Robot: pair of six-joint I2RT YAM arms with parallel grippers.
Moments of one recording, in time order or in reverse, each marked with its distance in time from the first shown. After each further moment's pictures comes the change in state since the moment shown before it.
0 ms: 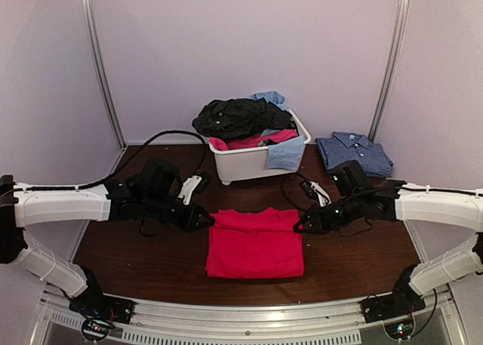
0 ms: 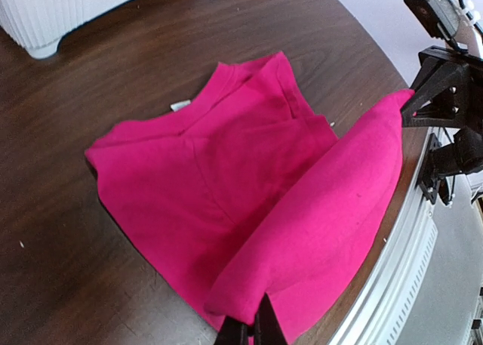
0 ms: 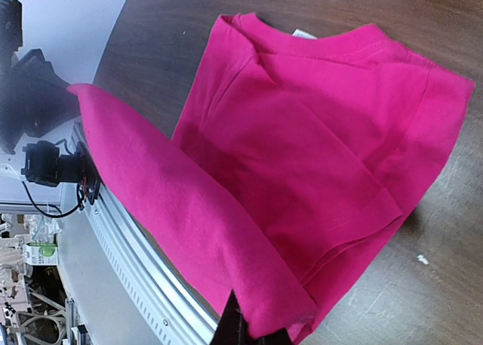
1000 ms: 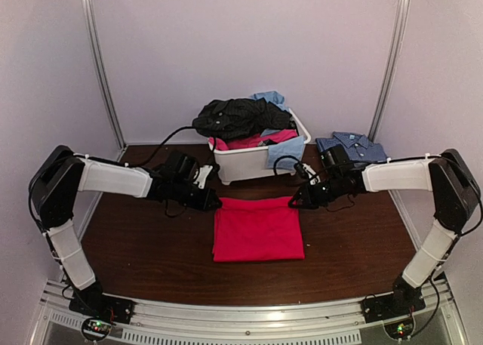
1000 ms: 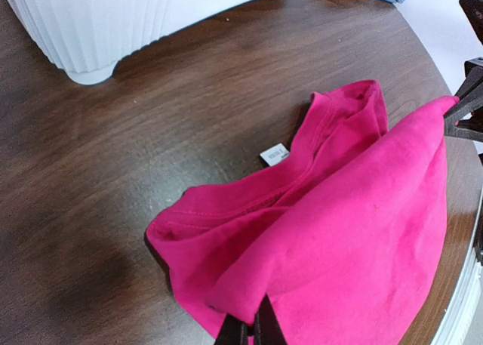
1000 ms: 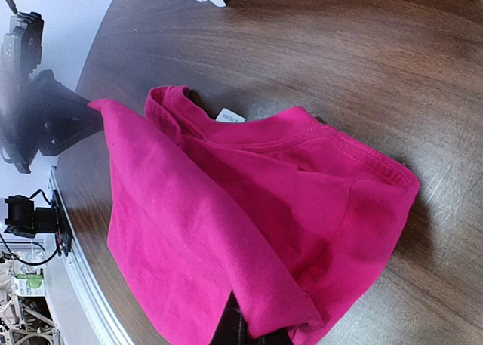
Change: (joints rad) left arm 0.189 0.465 0.245 0.150 0.047 0.085; right arm -0.251 0.430 0.242 0.118 -0.118 -0.204
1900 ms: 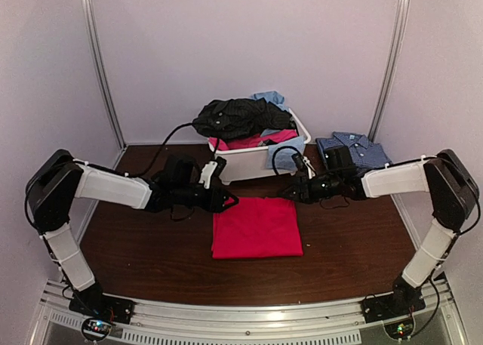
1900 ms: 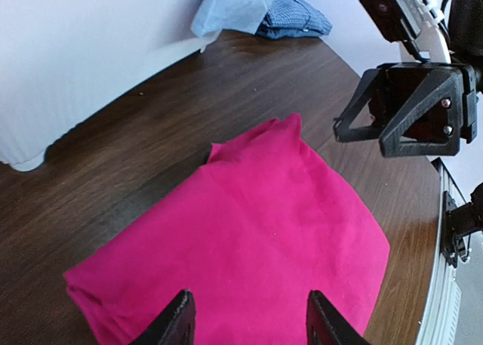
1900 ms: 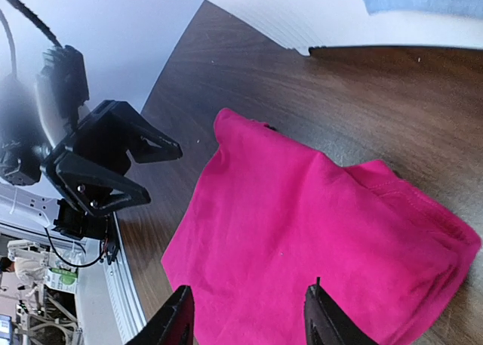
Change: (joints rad) left arm -0.052 -0.064 -0.116 0.324 0.051 -0.023; right arm -0.013 -0.011 -0.070 0.334 -0.163 0.093
